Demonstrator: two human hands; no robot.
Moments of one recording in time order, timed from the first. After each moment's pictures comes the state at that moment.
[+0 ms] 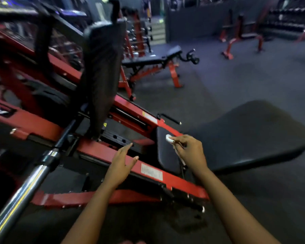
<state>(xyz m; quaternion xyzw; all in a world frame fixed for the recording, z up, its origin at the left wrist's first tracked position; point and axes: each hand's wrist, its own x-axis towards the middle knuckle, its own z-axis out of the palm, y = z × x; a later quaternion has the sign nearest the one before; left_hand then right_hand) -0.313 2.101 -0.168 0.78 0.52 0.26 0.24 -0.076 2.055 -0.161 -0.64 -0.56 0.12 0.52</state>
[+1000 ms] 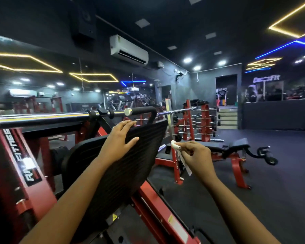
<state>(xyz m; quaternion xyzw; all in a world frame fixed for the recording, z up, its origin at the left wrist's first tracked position) -0.146 2.353 0.140 0.72 0.56 0.37 -0.19 0.103 2.375 0.091 -0.36 -0.72 0.05 0.59</state>
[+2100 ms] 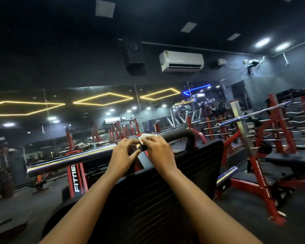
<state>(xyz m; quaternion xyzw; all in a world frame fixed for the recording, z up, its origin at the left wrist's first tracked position) -0.166 2.500 0.211 0.55 0.68 0.38 -0.30 -0.076 2.604 0.183 -0.09 -0.76 0.02 0.65</state>
